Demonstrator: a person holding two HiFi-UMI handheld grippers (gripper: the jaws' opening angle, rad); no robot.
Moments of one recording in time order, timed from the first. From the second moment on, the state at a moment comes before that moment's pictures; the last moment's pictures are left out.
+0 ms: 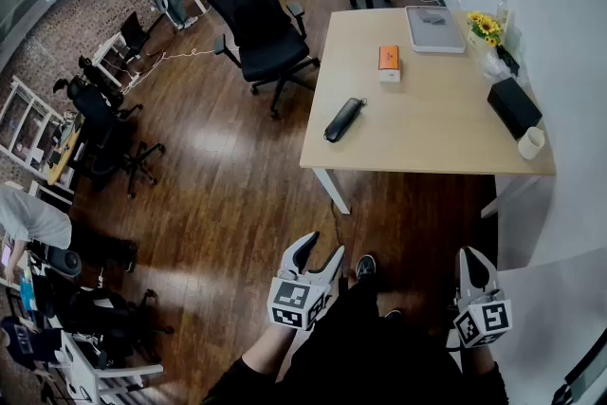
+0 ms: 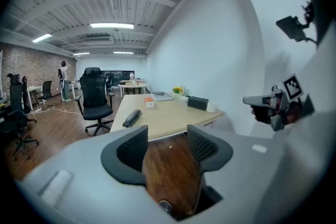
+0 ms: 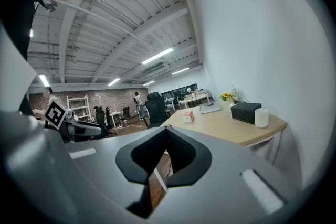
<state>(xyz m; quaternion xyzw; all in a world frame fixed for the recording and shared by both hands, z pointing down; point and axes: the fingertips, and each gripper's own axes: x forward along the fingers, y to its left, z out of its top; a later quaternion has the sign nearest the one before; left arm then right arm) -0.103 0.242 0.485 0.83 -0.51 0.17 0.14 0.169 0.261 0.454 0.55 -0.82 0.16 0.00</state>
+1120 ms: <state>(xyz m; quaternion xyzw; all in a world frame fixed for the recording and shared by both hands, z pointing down) -0.135 -0.229 0.710 0.78 -0.40 0.43 0.21 0.119 -0.130 0.452 0.57 -0.80 0.16 0.08</state>
